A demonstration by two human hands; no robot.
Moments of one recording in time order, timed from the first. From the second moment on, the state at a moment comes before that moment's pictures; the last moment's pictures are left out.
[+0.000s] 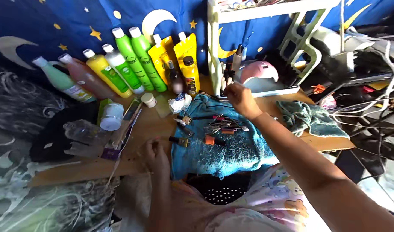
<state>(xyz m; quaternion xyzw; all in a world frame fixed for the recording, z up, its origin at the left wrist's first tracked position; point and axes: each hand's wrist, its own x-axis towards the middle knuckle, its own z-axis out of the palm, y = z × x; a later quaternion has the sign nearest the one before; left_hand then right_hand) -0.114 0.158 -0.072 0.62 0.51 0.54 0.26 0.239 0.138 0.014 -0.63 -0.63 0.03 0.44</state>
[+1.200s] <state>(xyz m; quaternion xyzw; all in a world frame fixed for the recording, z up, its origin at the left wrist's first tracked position) -0.048 0.036 -0.045 0.81 0.24 0.38 0.37 0.139 -0.039 0.002 -0.55 -0.71 0.00 0.43</state>
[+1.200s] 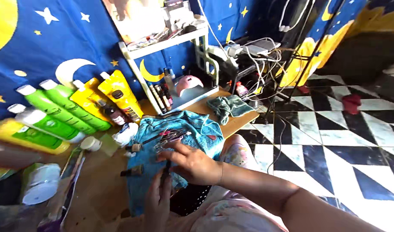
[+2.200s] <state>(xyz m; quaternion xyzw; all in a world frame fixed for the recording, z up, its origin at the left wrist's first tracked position) -0.063 0.026 0.028 0.42 0.02 0.51 0.75 0.086 -0.086 0.017 -0.35 -0.80 0.05 0.49</state>
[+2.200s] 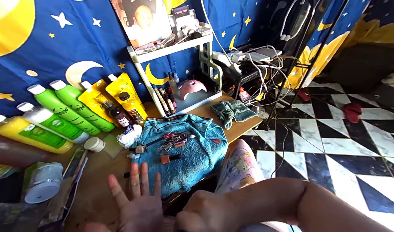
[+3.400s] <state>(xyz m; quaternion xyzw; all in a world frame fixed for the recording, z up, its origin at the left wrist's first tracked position) -0.003 -0.016 0.003 0.76 -0.02 0.43 0.48 0.112 -0.024 0.019 -0.24 -0.48 0.30 0.79</state>
